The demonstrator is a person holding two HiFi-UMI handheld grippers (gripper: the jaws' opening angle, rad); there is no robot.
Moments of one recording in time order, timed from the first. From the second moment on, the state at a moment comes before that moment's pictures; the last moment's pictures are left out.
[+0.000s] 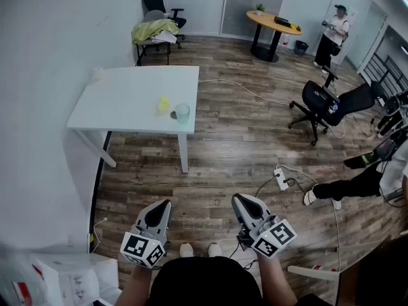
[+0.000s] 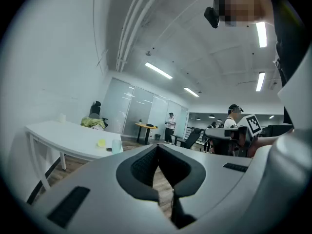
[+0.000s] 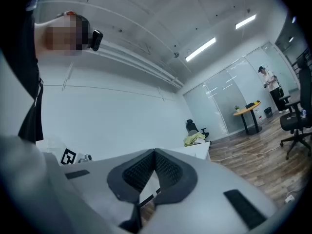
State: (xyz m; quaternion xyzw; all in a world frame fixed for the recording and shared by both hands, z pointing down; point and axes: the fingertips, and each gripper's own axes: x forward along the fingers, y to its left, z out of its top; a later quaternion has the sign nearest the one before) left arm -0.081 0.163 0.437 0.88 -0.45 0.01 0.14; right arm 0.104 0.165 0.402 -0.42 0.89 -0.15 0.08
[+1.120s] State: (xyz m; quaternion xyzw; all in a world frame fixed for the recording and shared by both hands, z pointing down) left arm -0.135 0.158 0.440 0.88 -0.45 0.01 0.14; right arm 0.062 0.156 0.401 -0.41 0.89 -0.17 0.10
